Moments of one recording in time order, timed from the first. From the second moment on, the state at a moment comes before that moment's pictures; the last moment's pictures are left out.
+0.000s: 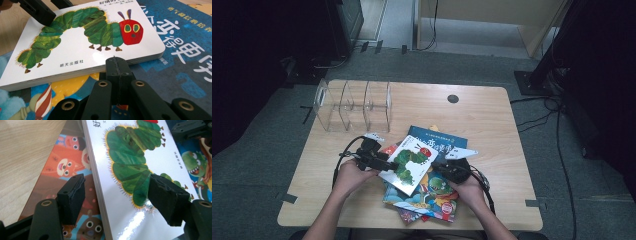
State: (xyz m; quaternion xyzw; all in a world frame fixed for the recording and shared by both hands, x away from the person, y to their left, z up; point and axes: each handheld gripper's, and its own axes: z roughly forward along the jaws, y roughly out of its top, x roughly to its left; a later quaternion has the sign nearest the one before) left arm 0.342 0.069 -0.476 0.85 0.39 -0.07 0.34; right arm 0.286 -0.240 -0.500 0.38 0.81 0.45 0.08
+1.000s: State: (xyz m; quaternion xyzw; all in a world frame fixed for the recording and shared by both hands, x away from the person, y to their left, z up) left arm 0.342 0.061 -0.474 0.85 0.42 -0.05 0.32; right arm 0.278 -0.218 -0.498 0.35 0.82 0.44 0.06
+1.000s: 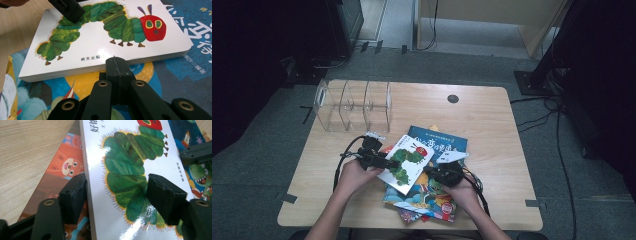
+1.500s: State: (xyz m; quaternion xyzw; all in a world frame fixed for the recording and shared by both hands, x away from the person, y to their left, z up) left arm 0.351 0.076 -0.462 0.81 0.46 -0.11 0.34; right arm 0.278 -0.218 -0.498 0.35 0.82 0.44 0.06
